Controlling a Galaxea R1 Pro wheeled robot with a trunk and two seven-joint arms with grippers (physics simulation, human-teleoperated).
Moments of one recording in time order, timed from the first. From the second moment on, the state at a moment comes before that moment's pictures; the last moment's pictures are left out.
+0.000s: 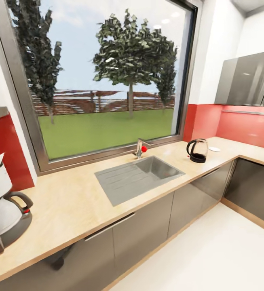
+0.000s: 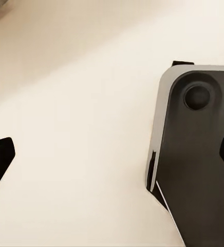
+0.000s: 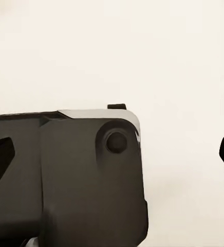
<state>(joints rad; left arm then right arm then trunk) -0.01 0.08 0.09 0.00 -0.02 -0.21 0.16 0.04 0.04 0.04 -0.23 -0.08 -0.16 -0.10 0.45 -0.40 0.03</state>
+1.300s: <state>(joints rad) -0.01 0.05 0.09 0.00 -0.02 -0.21 0.16 0.04 0.04 0.04 -0.23 -0.08 -0.16 -0.10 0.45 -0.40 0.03</state>
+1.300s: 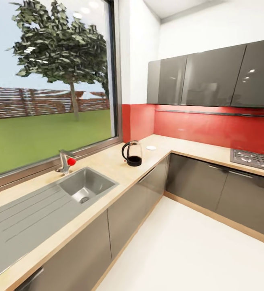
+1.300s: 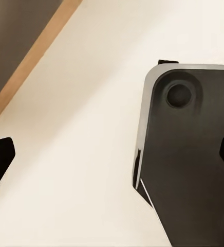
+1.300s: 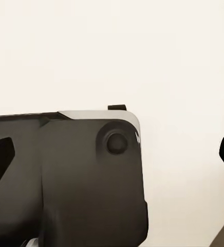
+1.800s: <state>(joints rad) -0.01 0.05 0.08 0.00 -0.02 -0.21 0.16 0.04 0.04 0.04 -0.23 -0.08 -0.16 -0.10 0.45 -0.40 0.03</state>
